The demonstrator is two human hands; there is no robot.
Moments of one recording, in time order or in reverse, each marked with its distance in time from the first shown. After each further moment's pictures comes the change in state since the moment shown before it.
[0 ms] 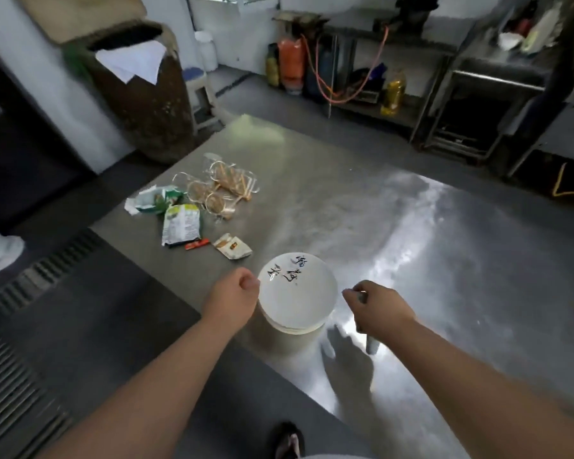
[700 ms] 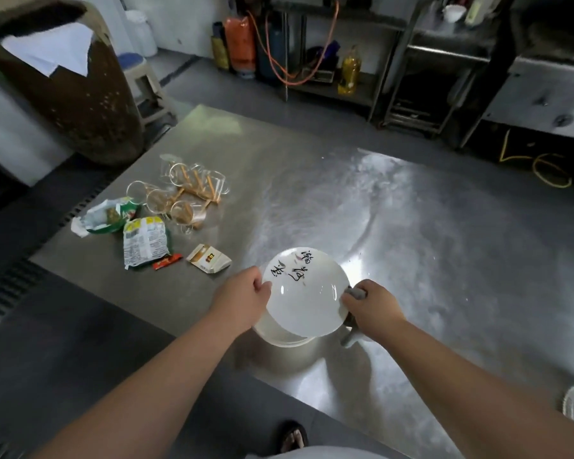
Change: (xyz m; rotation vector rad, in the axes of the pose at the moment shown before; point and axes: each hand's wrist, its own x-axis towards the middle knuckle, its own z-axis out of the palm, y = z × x) left_hand 0.048 0.025 0.014 0.089 -0.211 0.219; right_hand 0.025 0.001 0.027 0.327 0.131 0.186
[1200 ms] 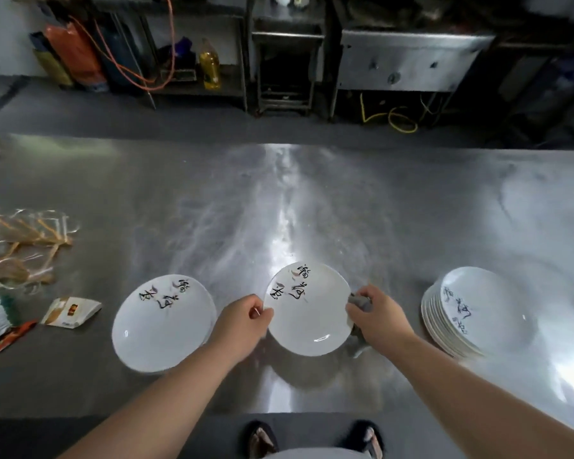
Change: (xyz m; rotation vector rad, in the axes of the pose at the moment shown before) left_hand -0.045 0.126 0.150 -0.052 -0.356 0.249; right_hand -0.079 0.174 -0.115 0.149 0.308 0.210
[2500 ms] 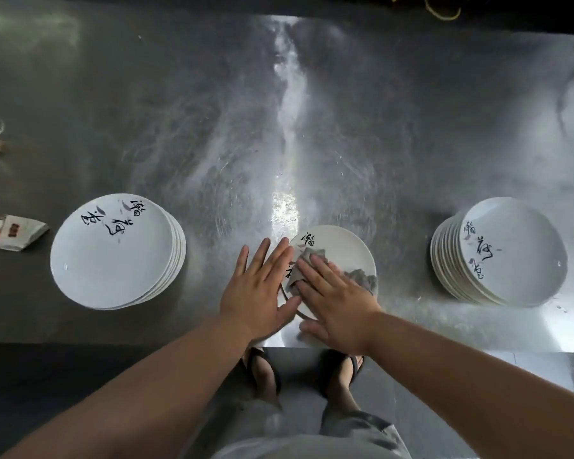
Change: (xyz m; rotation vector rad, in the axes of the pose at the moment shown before) left_hand -0.005 -0.049 0.122 0.785 -0.181 0.423; right_hand 0.007 0.089 0.079 -0.912 -0.422 -0.791
